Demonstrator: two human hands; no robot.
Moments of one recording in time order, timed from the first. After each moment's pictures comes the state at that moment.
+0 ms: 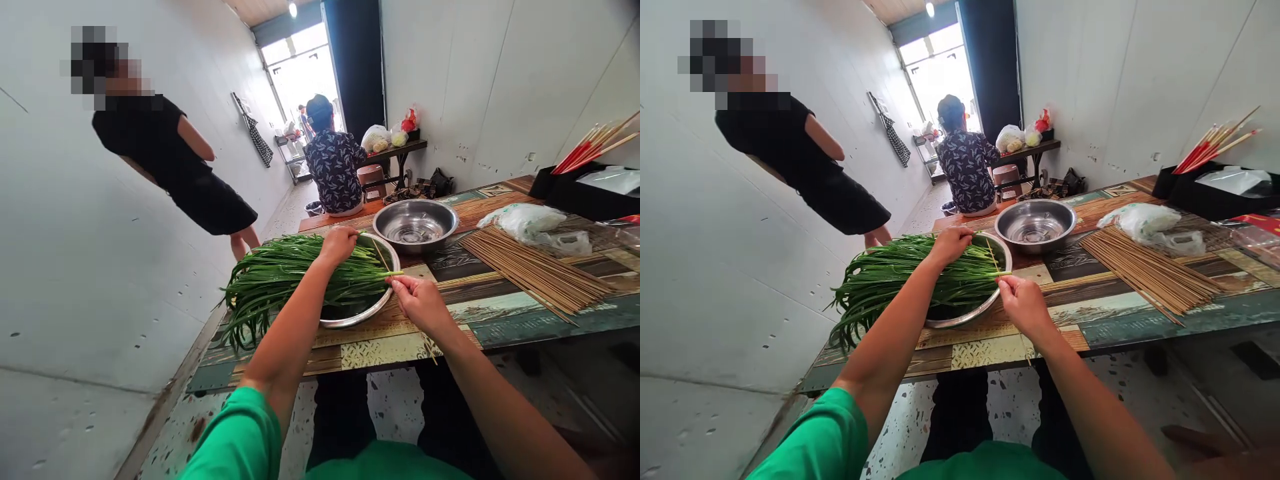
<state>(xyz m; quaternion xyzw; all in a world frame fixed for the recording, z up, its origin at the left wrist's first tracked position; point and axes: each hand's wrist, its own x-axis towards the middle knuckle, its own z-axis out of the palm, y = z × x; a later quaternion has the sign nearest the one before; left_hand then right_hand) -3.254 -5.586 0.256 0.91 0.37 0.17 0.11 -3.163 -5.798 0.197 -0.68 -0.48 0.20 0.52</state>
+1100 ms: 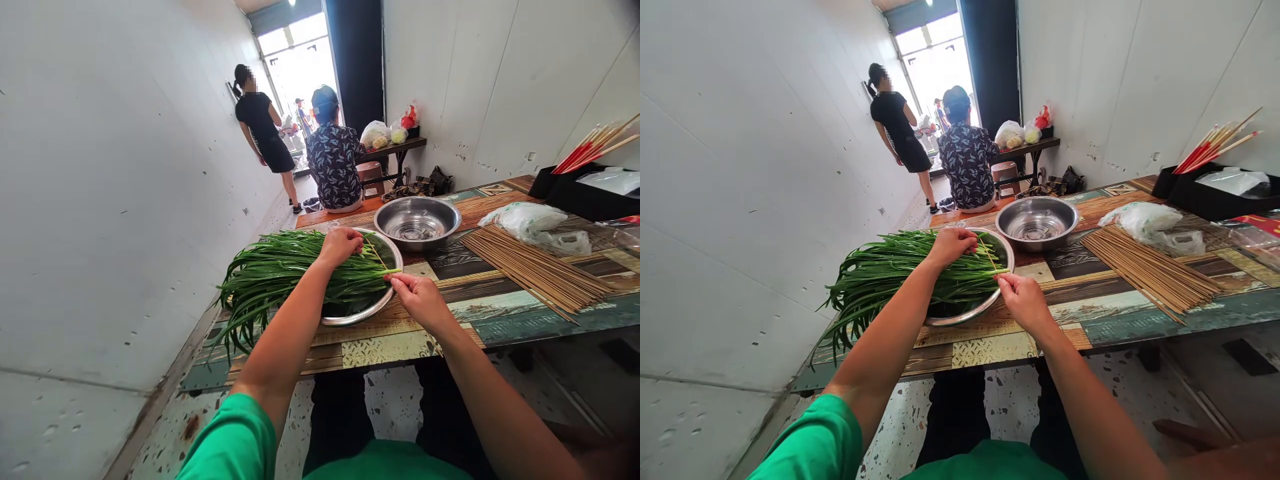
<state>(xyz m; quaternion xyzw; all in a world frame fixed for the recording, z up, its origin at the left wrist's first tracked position) -3.258 -5.598 0.249 0.80 0.38 0.21 0.40 -3.161 -5.789 0.190 -0.67 -0.49 0.21 0.52</state>
